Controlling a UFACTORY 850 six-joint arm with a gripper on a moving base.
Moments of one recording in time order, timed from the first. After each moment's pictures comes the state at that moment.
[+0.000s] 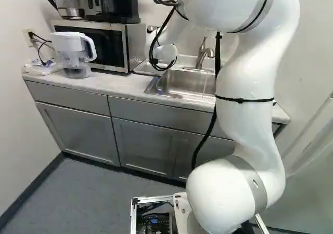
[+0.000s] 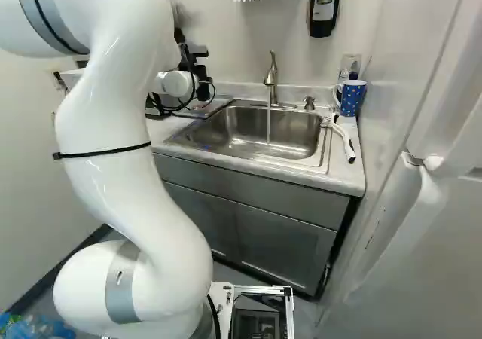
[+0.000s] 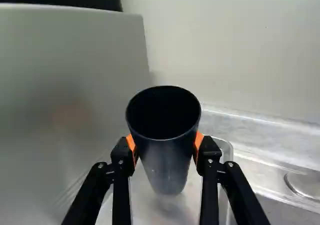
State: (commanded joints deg) arm 11.4 -22.2 -68.5 6.3 33.6 -1.8
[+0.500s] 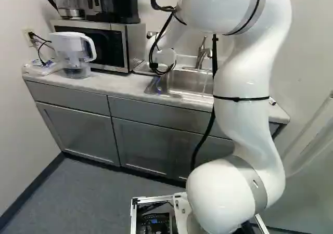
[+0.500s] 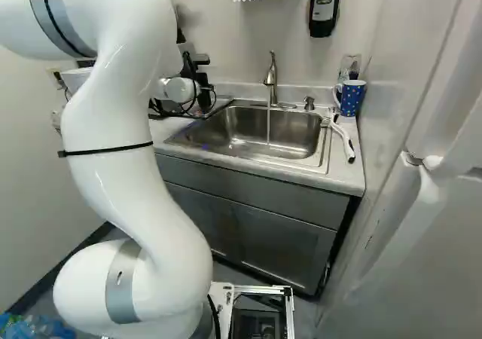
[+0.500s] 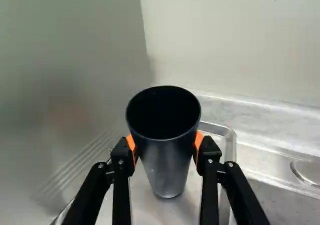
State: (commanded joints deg) arm 11.4 -24.1 -67.7 6.3 33.6 -1.8
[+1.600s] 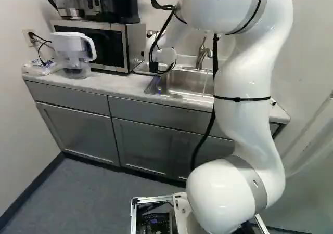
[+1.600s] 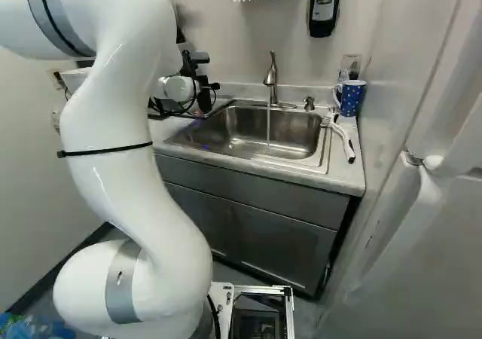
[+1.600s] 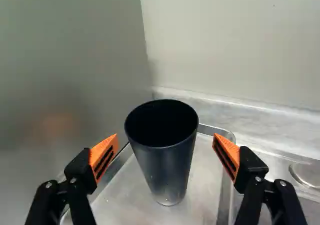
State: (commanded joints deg) arm 11.4 -23.0 -68.1 6.3 33.6 -1.8
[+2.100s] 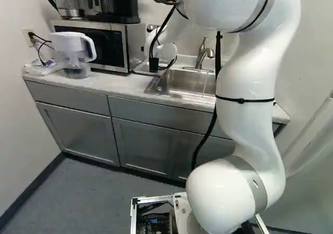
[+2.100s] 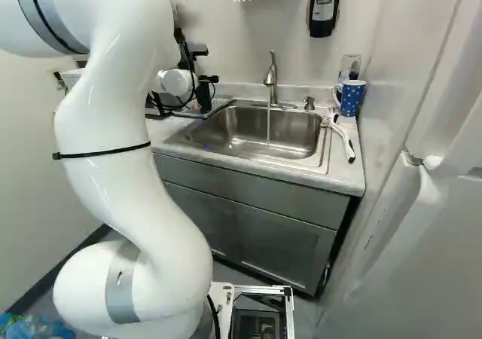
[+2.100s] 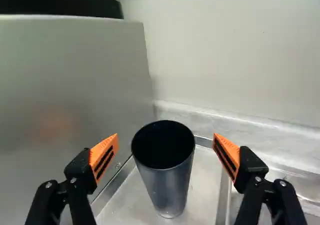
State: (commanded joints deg) arm 11.4 -21.2 -69.0 6.3 33.6 -1.8
